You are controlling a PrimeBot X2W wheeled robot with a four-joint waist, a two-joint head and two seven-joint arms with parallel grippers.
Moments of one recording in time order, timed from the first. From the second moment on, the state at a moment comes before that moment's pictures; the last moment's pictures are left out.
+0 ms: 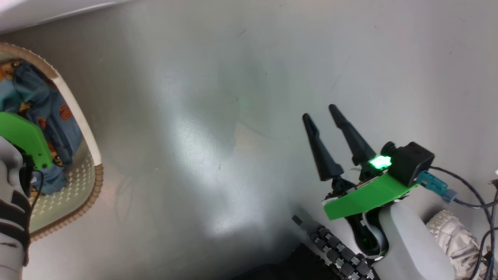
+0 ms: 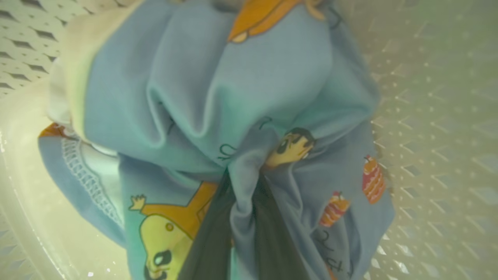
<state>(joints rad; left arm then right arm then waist) -0.99 0.30 -0.05 1.16 -0.15 0.13 0.04 -0.39 -0.05 0.27 0.18 0.44 0.13 -0.26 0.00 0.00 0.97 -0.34</state>
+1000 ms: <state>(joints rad) -0.57 0.11 -0.03 0.82 -0.22 0.02 -0.25 -0.33 -0.05 0.11 0.20 0.33 0.13 -0.26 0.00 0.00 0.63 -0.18</state>
